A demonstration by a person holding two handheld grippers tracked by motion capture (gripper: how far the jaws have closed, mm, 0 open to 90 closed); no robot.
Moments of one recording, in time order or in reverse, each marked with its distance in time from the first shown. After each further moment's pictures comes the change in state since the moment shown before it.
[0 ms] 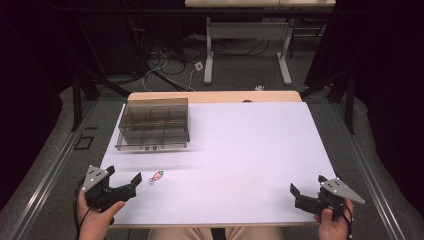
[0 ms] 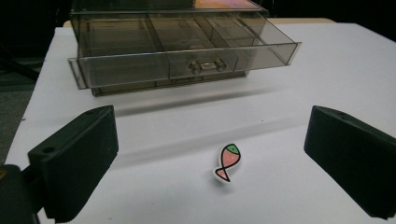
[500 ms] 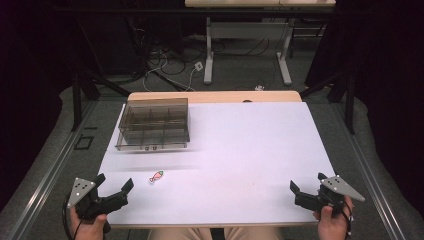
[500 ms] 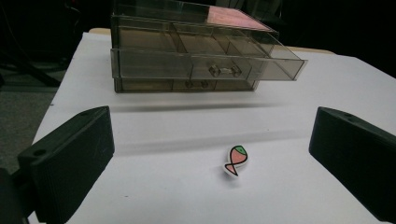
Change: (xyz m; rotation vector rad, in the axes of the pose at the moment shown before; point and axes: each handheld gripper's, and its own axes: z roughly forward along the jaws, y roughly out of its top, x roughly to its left) left arm 0.011 -0.022 -0.023 -0.102 0.026 -0.081; right arm -0.002 0.004 0.005 -0.021 0.008 0.011
